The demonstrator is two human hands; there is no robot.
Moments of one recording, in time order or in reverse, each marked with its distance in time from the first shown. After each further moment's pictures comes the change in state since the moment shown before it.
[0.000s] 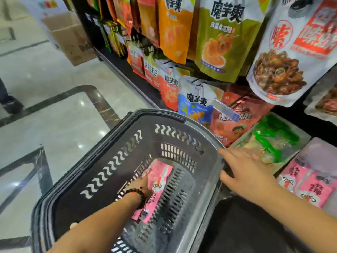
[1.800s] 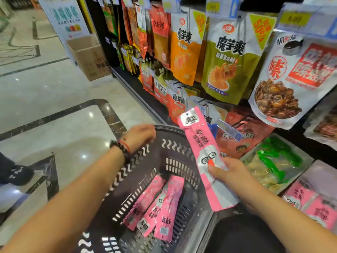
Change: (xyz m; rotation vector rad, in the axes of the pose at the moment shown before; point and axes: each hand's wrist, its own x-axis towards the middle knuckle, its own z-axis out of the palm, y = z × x) left_hand -0.066 0.035 -0.219 -0.930 0.333 0.418; right_hand 0.029 -0.034 -0.024 1.269 -0.101 0.346
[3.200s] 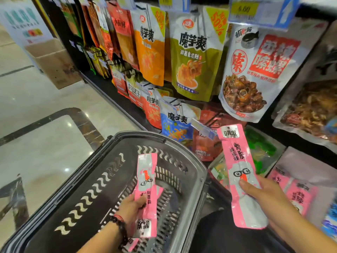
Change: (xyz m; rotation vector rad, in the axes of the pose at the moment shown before) left_hand -0.076 -0.130 0.114 -0.514 -0.008 -0.506; right_hand -0.045 0.058 -0.090 0.250 0.362 0.208
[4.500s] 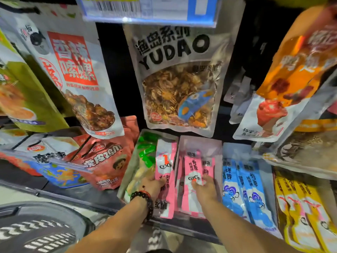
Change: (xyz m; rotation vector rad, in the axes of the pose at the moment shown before) left_hand 0.025 0.017 0.382 0.503 -0.450 0.145; right_hand 0.129 0.143 -0.141 0.145 0.739 0.235
